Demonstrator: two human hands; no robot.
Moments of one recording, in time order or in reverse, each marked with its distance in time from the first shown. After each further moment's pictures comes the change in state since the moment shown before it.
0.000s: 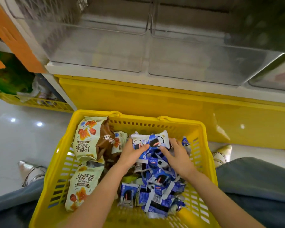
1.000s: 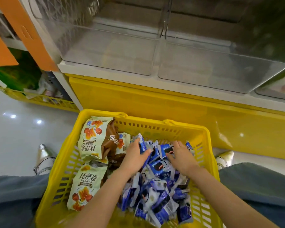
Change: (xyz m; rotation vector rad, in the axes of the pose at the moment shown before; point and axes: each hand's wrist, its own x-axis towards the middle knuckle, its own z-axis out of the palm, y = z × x) left_hand -0.008 -0.003 -0.004 0.319 0.009 0.212; right_hand 0.019 -0.001 -0.007 -0.498 -0.131 -0.021
